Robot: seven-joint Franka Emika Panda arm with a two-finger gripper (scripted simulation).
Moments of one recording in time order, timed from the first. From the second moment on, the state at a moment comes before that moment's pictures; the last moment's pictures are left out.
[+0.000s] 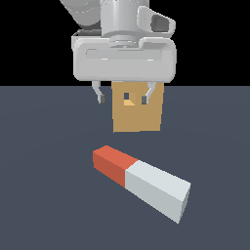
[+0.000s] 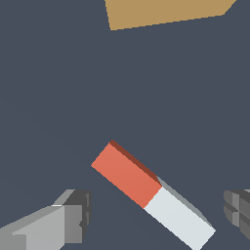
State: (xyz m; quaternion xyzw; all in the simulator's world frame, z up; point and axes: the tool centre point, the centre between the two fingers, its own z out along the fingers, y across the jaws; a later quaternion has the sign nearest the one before) arm -0.003 -0.021 0.166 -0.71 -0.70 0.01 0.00
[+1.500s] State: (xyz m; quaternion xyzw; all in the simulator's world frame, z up) arm 0.009 -0.071 0.124 -0.56 -0.83 0.01 0.00
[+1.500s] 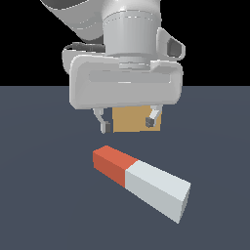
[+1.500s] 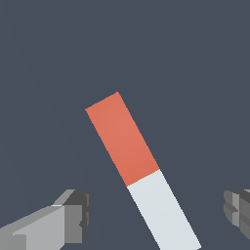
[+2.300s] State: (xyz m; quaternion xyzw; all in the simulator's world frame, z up) arm 0.038 -0.109 0.086 -0.41 -0.91 0.00 0.00
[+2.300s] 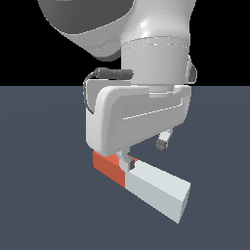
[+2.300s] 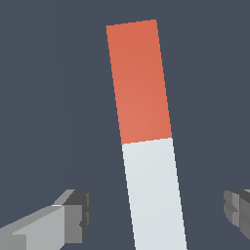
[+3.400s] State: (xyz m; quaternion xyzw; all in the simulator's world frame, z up) arm 0.053 -0.118 0.067 -0.34 -0.94 0.00 0.00
